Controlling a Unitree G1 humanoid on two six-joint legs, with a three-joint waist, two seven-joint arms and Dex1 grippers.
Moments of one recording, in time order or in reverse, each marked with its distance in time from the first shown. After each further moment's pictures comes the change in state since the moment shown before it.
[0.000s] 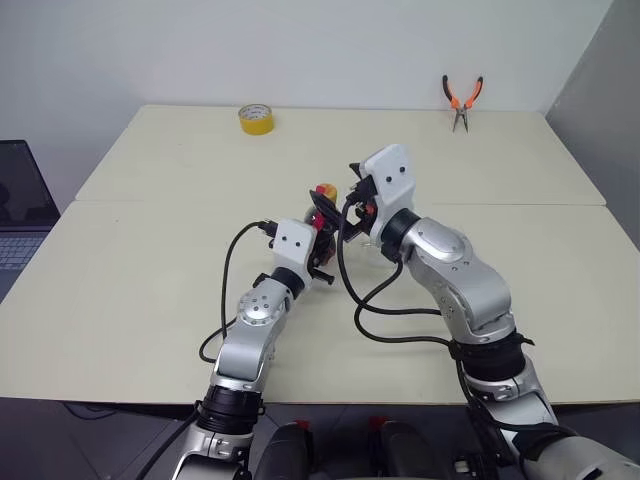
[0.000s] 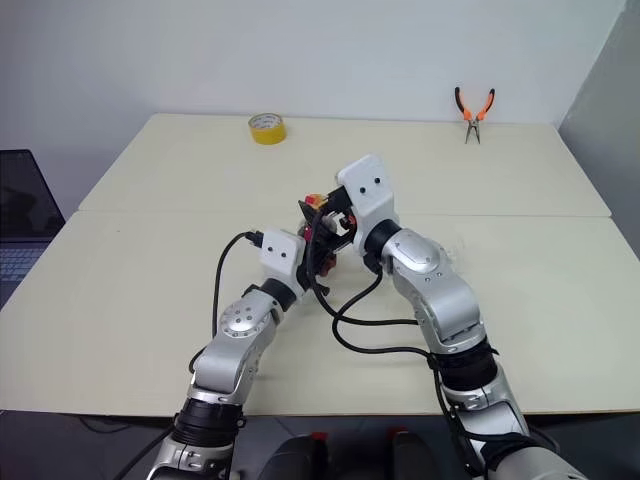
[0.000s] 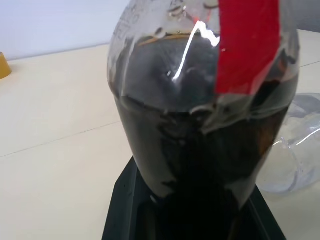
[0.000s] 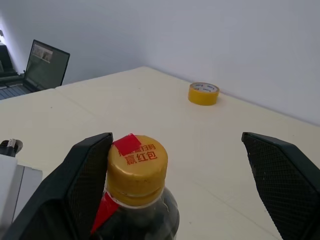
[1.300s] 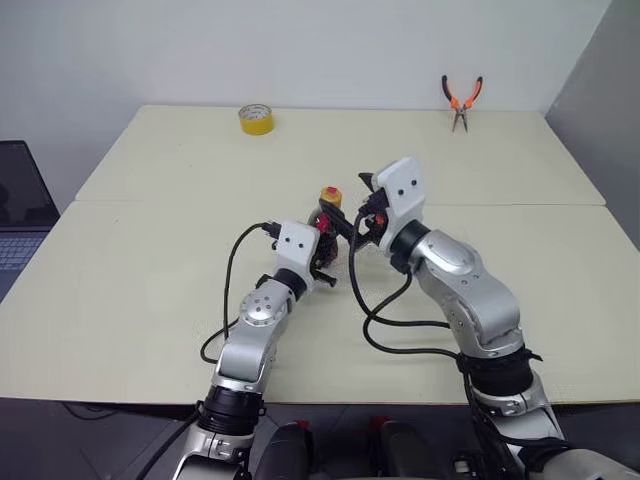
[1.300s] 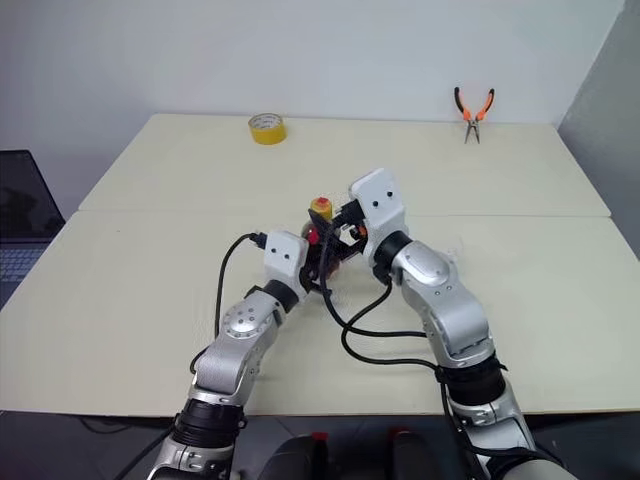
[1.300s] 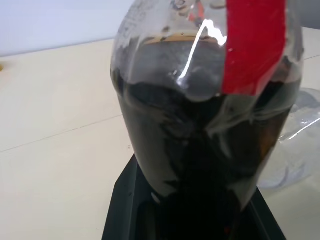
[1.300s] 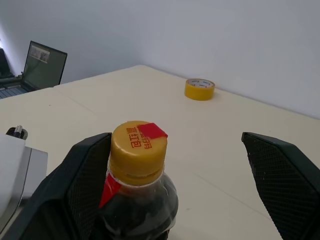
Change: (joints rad) left arm 0.001 0.000 -0.014 -0.001 -0.001 0.014 -0.002; right arm 0.091 -0.027 -0.021 -0.083 0.019 -0.005 0.008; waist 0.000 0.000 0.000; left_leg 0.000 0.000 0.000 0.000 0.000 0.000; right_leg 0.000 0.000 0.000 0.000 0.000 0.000
